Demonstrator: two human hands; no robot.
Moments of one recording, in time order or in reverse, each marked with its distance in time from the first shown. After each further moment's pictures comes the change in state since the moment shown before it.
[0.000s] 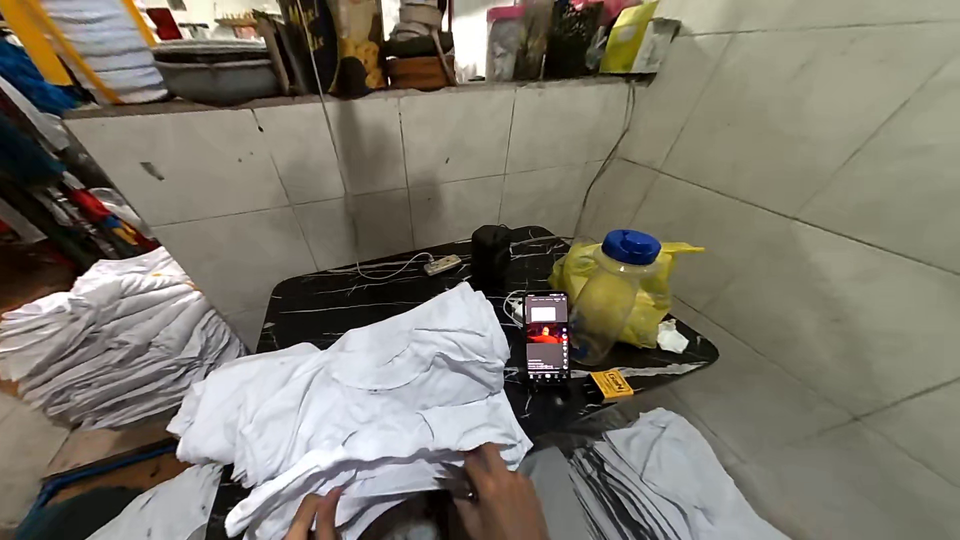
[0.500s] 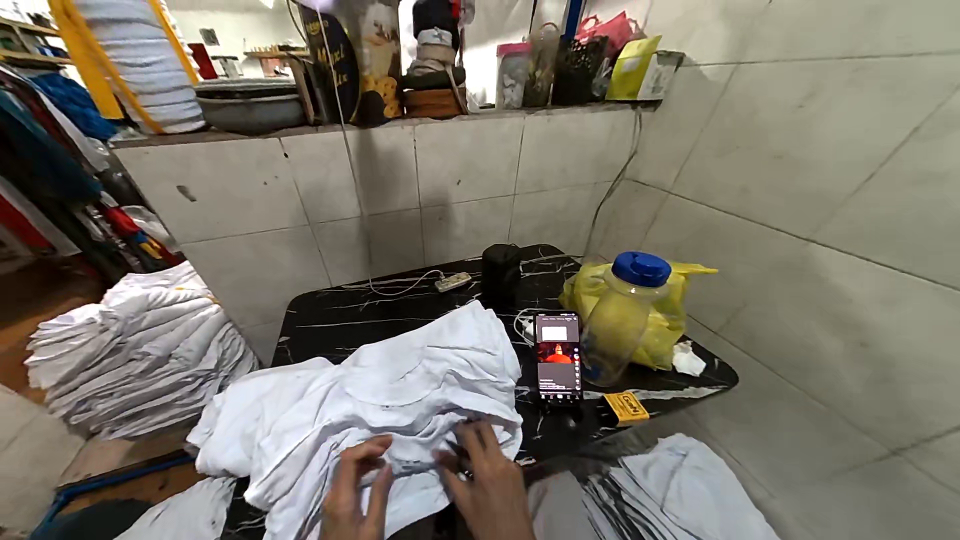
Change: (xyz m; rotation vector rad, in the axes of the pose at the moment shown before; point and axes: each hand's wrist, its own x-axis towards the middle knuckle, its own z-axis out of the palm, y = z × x) left_hand 0.052 0.005 0.036 -0.361 -0.026 0.428; right_hand 0.044 0.009 0.040 0.106 0.391 -0.114
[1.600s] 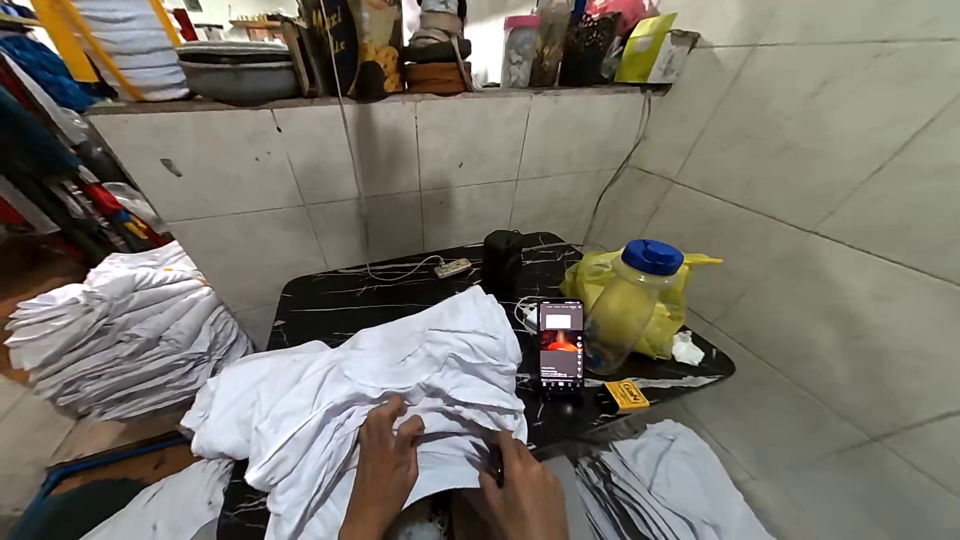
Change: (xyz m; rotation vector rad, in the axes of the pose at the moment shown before) left_hand 0.018 -0.032 0.044 0.616 0.027 0.277; right_hand -0.010 -0.010 -0.049 -0.224 -0.349 0.355
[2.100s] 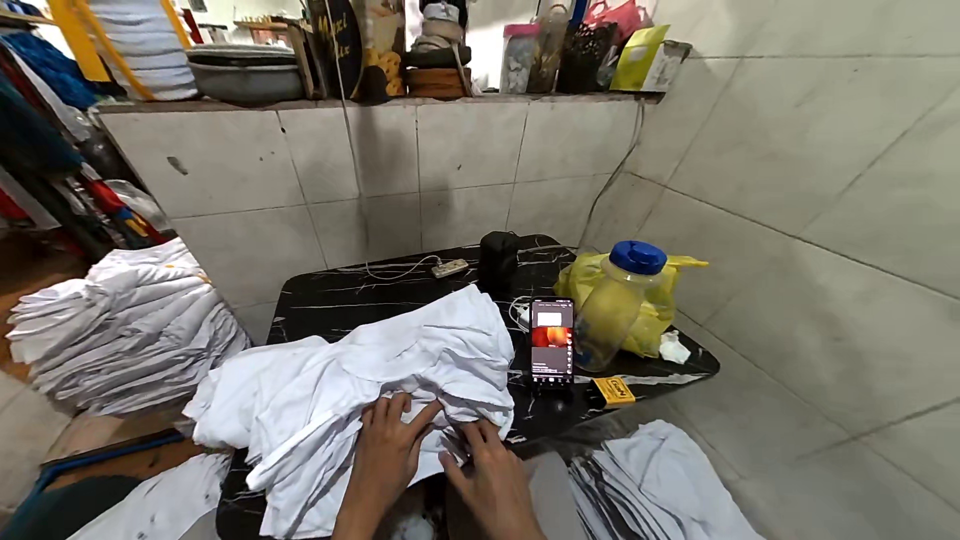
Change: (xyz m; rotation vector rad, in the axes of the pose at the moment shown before) left_hand 0.011 0.004 0.000 0.109 -0.204 0.073; right_hand 0.012 0.006 0.035 0.103 0.055 -0.199
